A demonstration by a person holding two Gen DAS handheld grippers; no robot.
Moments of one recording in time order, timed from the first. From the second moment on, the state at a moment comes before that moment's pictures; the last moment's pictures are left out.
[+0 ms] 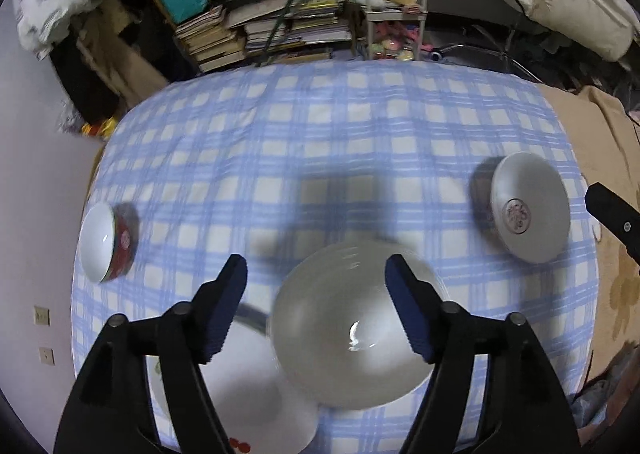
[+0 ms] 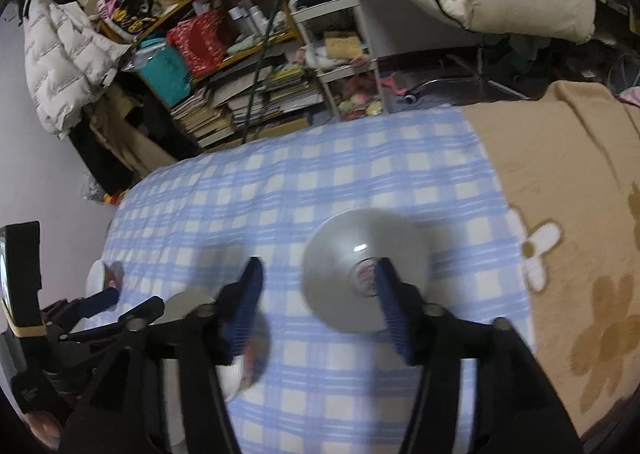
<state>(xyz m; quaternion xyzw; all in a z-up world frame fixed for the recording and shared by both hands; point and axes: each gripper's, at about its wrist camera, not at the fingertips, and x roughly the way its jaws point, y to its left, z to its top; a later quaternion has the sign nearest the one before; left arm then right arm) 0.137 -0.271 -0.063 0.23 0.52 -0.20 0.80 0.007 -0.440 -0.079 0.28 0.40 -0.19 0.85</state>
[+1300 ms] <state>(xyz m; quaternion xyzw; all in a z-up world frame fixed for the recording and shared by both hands) 0.131 -0.382 -0.129 0.21 0.56 -0.28 0.75 0.004 -0.522 -0.166 0.33 0.48 -0.27 0.77</state>
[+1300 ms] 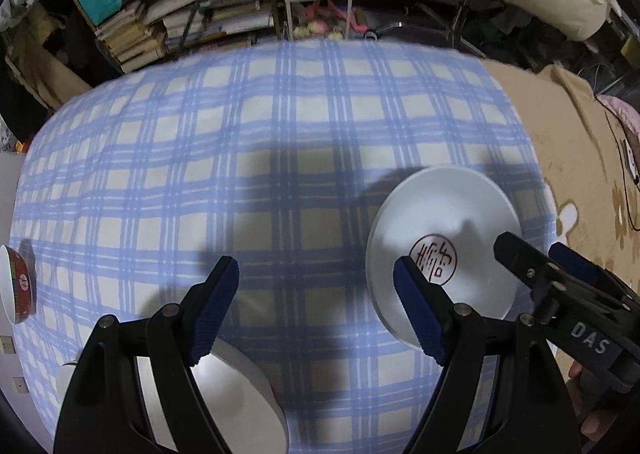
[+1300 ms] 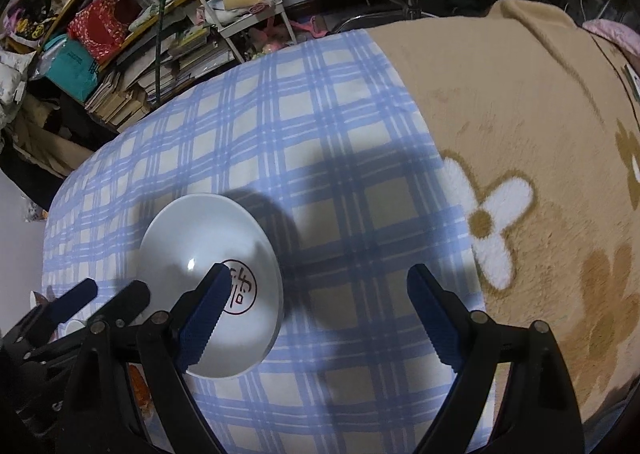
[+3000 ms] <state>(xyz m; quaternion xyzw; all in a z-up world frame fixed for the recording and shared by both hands) 0.114 -0.391 -0.126 0.23 0.58 -0.32 0.71 0.016 -0.494 -0.166 0.36 0.48 -0.19 0.78</state>
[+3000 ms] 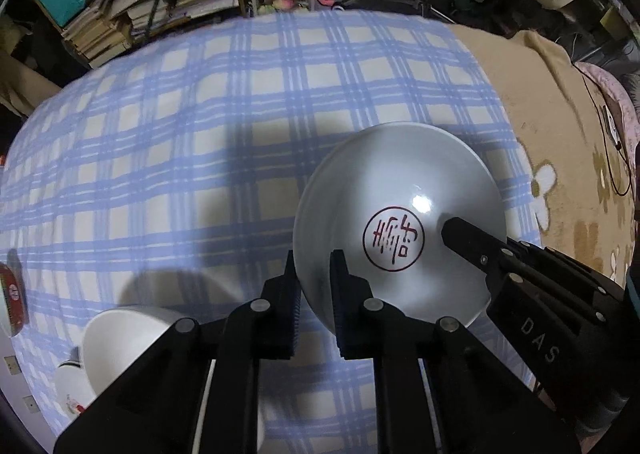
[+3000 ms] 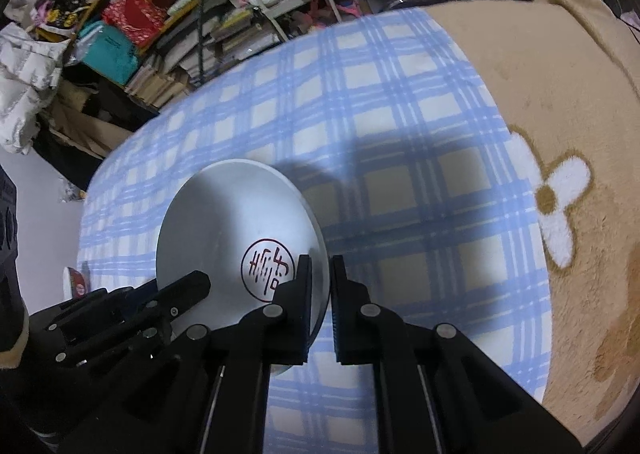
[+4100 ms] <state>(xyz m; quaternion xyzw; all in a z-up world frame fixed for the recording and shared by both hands) 0.124 -0.219 -0.068 0.18 0.55 -0.21 0.79 0.057 -0.334 -0.116 0.24 0.49 -0.05 0.84</state>
